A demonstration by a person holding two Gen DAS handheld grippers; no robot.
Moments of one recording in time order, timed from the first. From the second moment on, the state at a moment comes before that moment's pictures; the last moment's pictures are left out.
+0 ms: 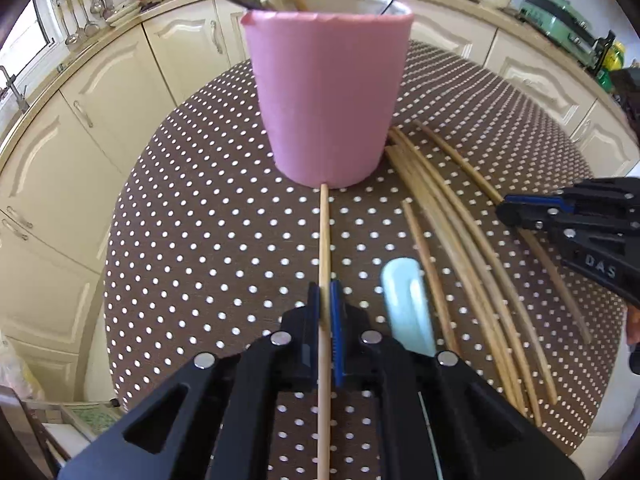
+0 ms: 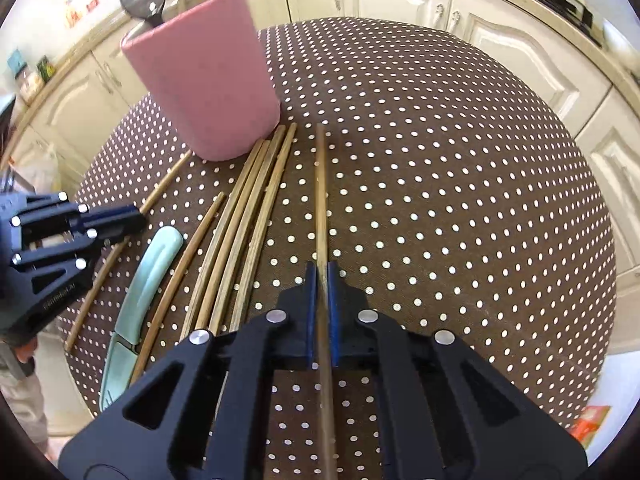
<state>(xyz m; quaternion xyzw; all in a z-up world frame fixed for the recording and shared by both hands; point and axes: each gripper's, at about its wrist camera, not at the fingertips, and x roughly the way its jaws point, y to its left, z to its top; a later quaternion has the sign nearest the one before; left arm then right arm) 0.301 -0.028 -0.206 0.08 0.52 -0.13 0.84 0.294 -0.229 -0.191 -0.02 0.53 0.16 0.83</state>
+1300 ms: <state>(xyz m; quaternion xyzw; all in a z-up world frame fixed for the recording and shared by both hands) 0.256 -0.003 -0.034 -0.13 -0.03 -0.15 0.98 0.250 -0.230 -0.015 0.11 0.12 0.27 0.95</state>
